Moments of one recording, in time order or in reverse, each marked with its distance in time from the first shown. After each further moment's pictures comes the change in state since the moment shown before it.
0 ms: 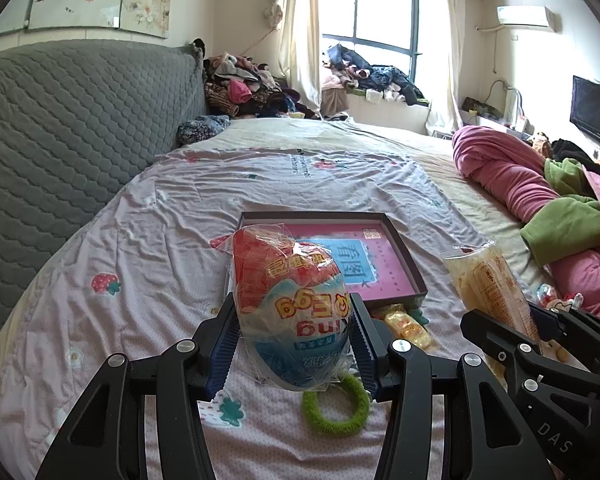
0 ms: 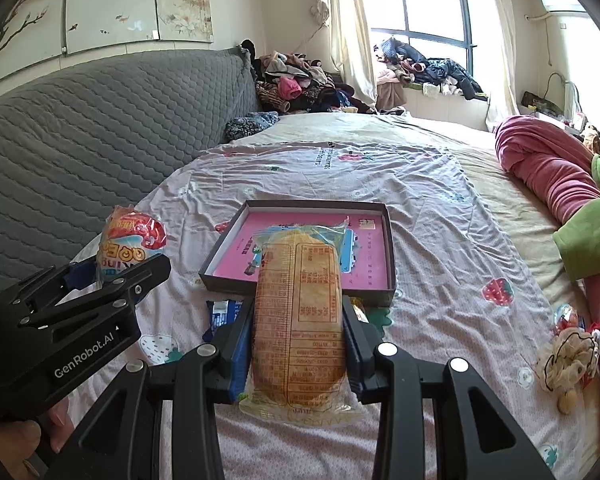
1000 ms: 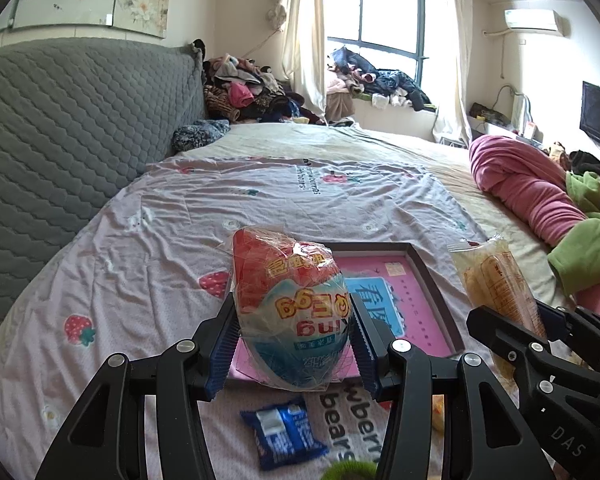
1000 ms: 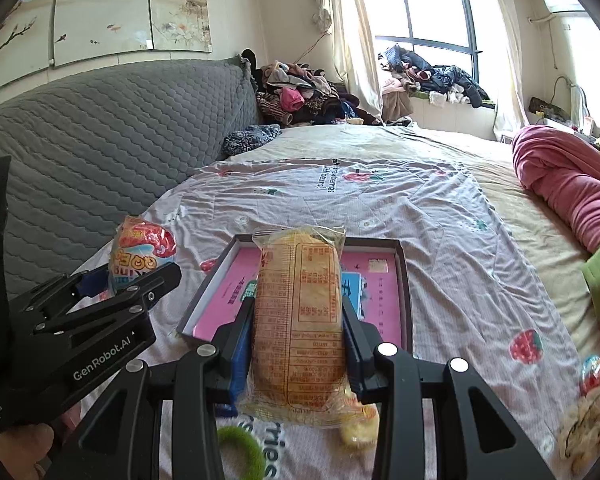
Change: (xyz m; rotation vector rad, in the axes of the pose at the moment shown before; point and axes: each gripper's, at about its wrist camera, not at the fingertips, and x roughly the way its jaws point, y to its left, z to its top) left arm 0.105 0.013 0.058 -0.010 -0.019 0.010; right arm 0.083 -0.019 0.055 0.000 -0.044 0.024
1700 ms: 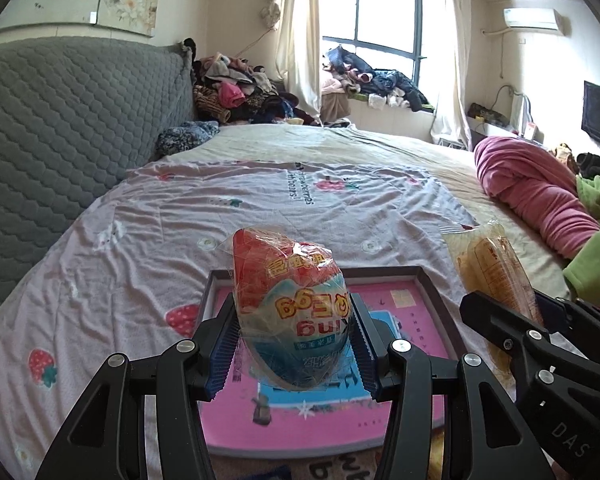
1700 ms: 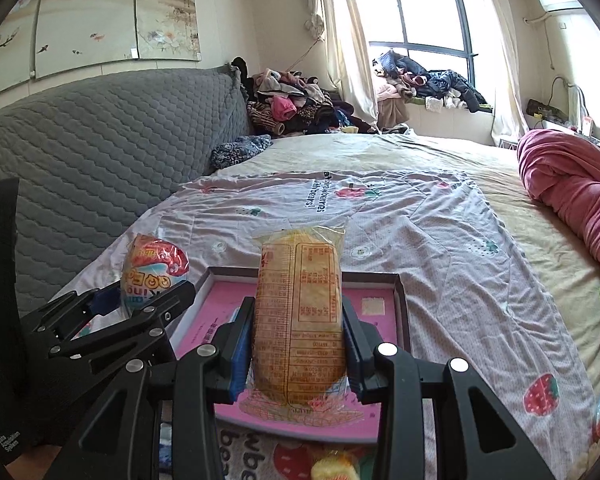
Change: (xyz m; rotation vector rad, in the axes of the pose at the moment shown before) left arm 0.084 -0.018 0.029 0.012 -0.008 -0.005; right arm 0.068 -0.029 0.034 0.014 -0.035 -0.015
